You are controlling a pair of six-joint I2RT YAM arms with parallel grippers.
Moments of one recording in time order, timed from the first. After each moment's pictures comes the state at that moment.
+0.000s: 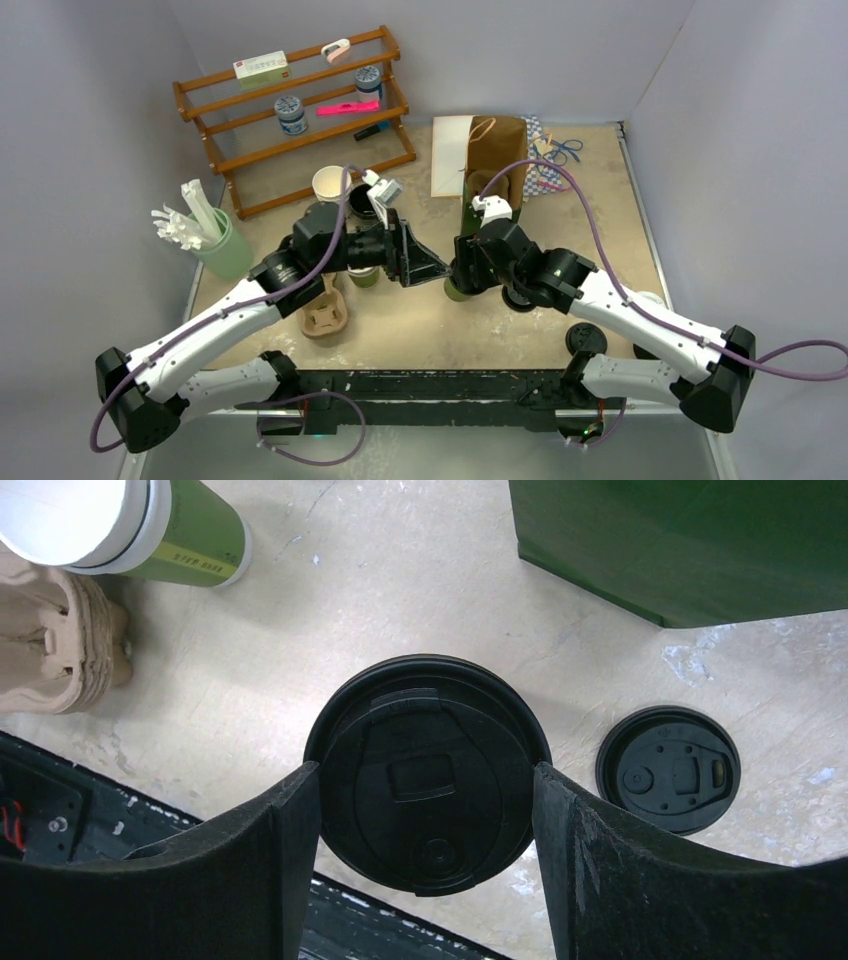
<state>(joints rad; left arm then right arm) -0.81 0.99 0.94 -0.03 0.53 -0.72 0.91 1.11 1.00 -0.68 0.28 0.53</state>
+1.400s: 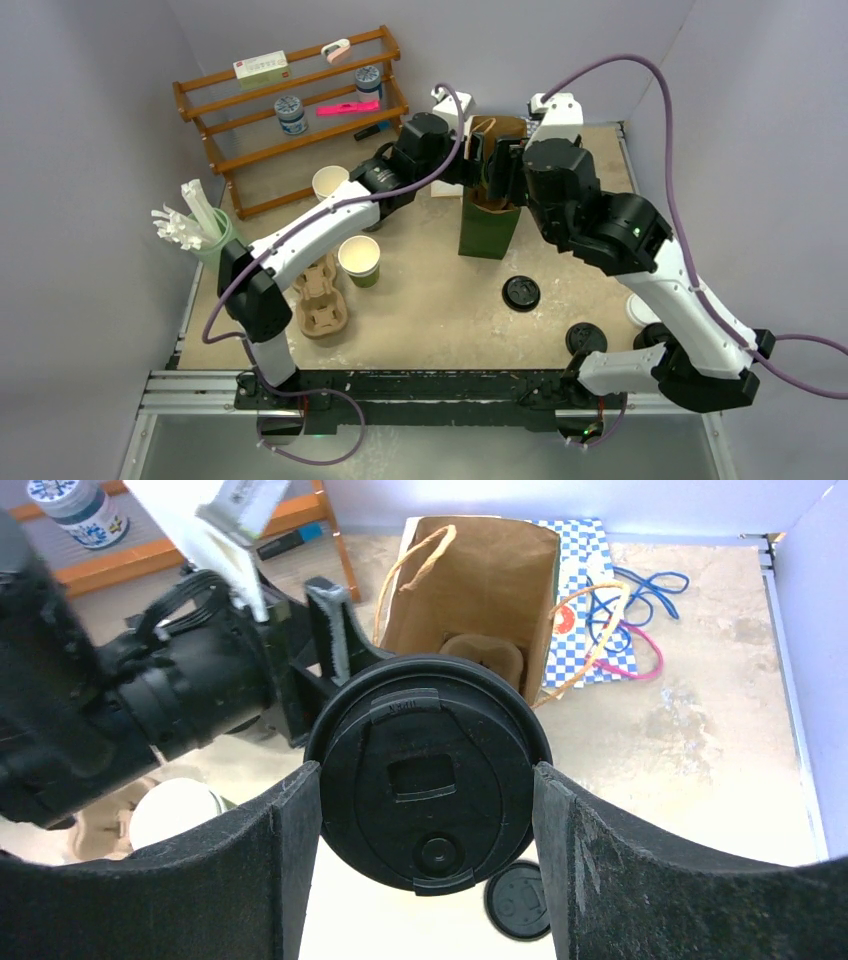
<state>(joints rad) -0.78 1.75 1.72 -0.31 -0.06 -0.31 0.91 1.25 1.81 -0.98 0.74 0.38</state>
